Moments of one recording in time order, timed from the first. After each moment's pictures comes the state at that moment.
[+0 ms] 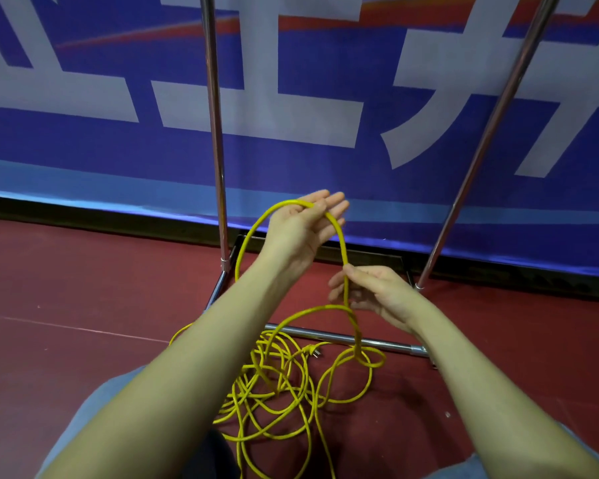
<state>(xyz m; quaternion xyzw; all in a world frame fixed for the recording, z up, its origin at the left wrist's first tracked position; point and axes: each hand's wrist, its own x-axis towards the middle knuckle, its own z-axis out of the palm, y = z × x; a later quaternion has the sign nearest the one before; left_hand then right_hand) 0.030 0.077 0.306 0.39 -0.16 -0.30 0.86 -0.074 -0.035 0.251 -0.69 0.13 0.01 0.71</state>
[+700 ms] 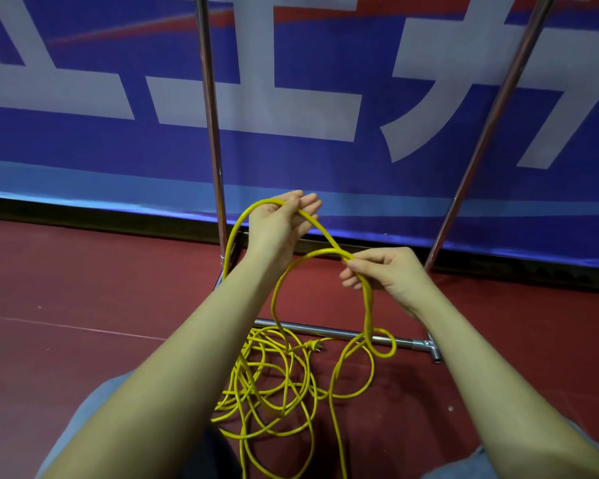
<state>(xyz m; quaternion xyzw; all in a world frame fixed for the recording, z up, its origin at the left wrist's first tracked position) 0.051 0.082 0.289 0.46 -0.11 -0.21 0.86 -0.073 -0.045 0.256 -0.72 0.14 -0.13 0.66</state>
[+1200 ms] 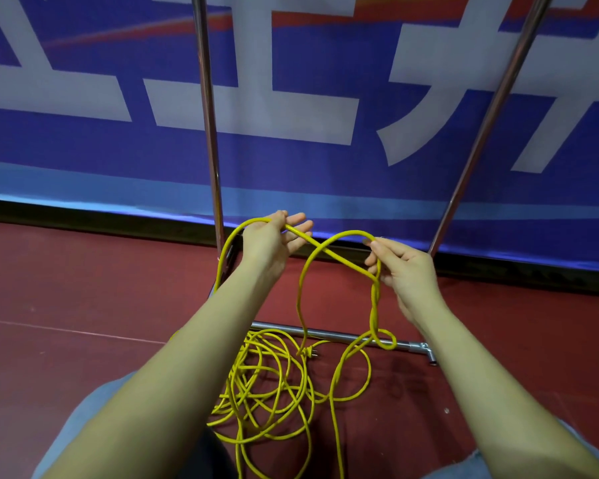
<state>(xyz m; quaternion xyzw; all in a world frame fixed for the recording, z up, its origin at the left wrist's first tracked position) 0.060 0.083 0.276 0.46 -0.01 -0.24 0.85 -0.073 -0.054 0.250 -0.64 0.22 -0.29 0.68</state>
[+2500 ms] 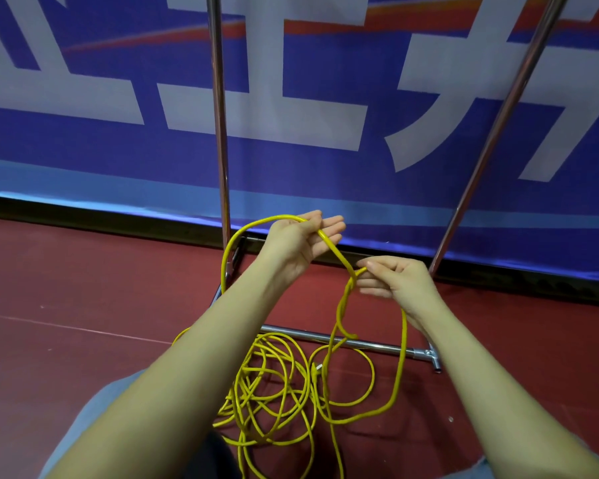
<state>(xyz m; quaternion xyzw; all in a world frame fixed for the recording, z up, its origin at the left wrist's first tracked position) 0.035 0.086 0.303 0.43 -0.08 -0.34 0.83 -0.071 -0.055 0.243 -0.69 0.20 -0.17 0.68</state>
